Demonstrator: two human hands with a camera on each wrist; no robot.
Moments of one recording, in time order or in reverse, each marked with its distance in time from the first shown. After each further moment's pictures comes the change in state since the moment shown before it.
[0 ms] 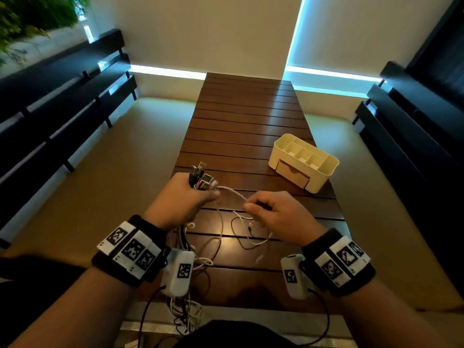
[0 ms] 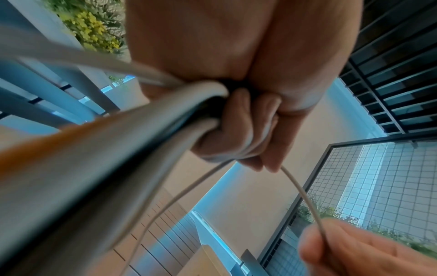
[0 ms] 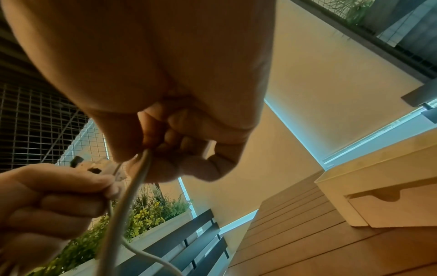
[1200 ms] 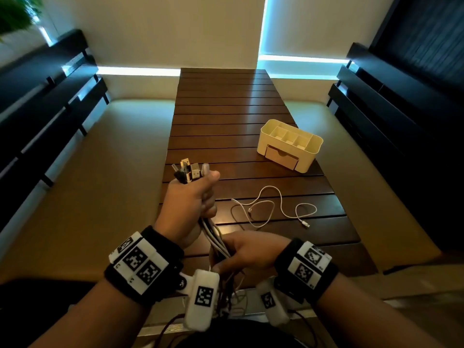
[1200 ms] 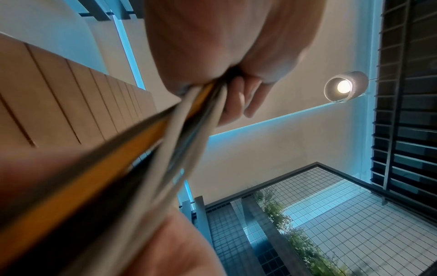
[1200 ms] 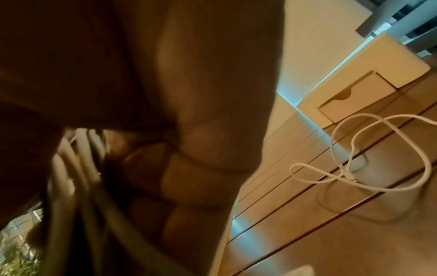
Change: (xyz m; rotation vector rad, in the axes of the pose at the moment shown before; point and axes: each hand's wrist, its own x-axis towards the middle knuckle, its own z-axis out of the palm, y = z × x) left_hand -0.027 -0.012 0.012 -0.794 -0.089 -0.017; right_hand -0.019 -0.030 0.090 0.425 -0.631 0.282
